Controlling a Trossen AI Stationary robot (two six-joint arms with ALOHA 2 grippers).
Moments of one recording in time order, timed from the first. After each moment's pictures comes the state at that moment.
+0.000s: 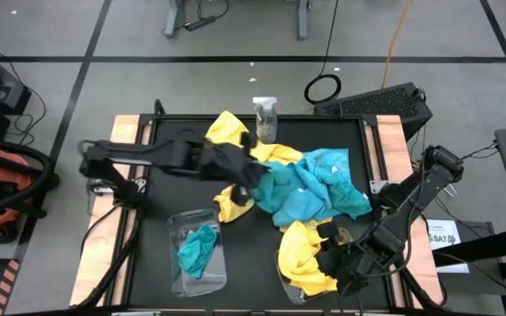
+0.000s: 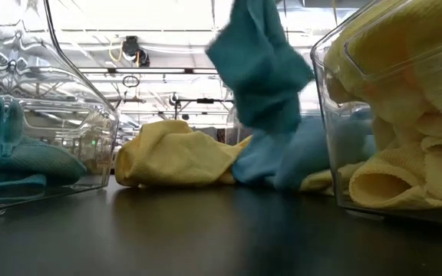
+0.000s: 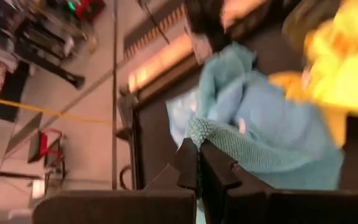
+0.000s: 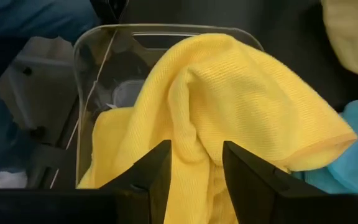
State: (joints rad) left arm -0.12 1.66 1.81 -0.71 -0.30 0.56; right arm 0.81 1.49 1.26 -0.84 0.30 0.46
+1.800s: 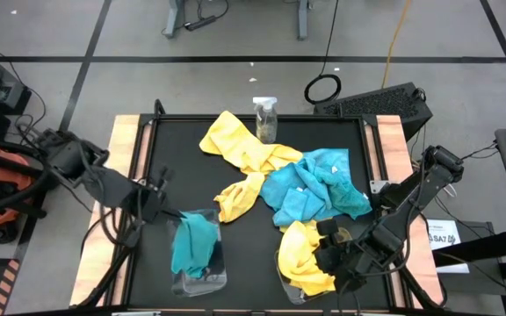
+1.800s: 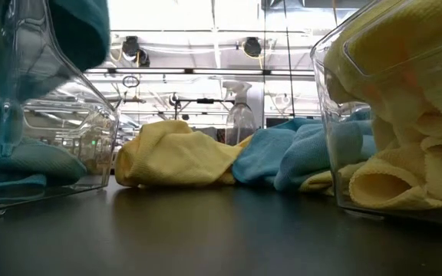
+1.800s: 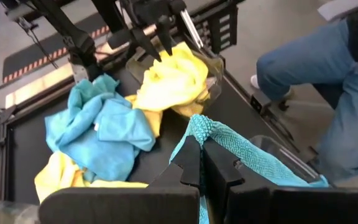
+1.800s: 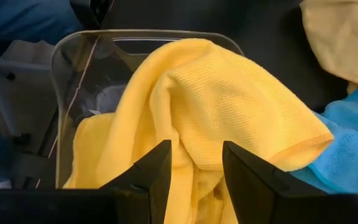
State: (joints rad) left arm -0.57 1.29 1.81 -1.15 -0.17 0.11; right arm 0.80 1.49 1.26 -0.85 0.35 0.46
